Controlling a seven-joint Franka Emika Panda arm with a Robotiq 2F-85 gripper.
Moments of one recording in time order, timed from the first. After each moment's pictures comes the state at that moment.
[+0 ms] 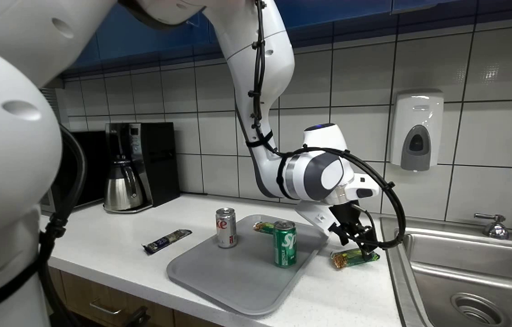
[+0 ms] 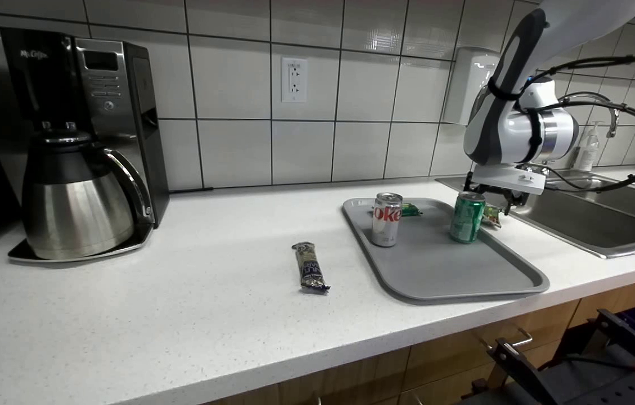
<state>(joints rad) -0.06 0.63 -0.34 -2.16 0.12 3.09 0.34</state>
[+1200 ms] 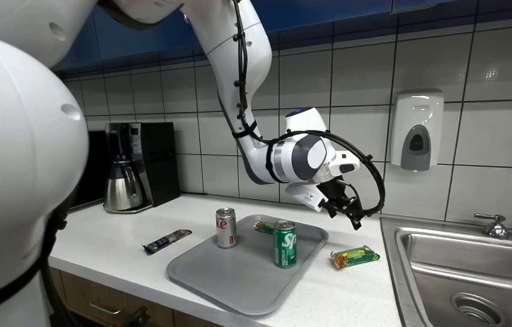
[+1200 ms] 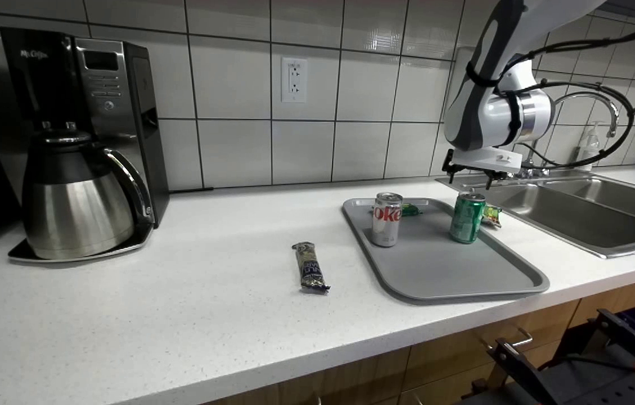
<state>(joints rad) 0.15 0.61 -0.48 -2.13 0.12 3.12 0.36</state>
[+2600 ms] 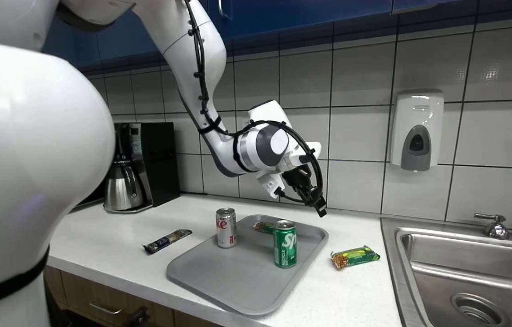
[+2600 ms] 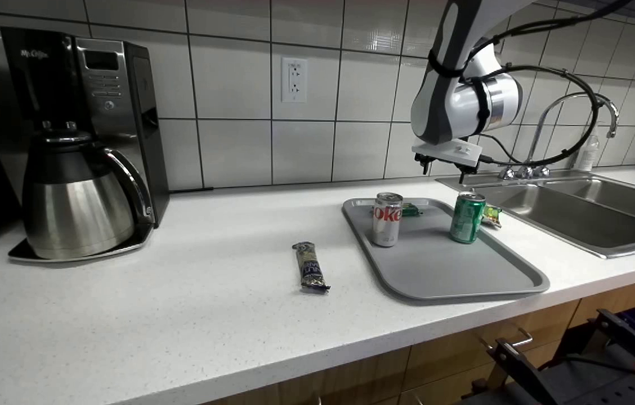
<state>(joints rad) 0.55 0.60 -0.72 -2.19 0.20 3.07 0.64</state>
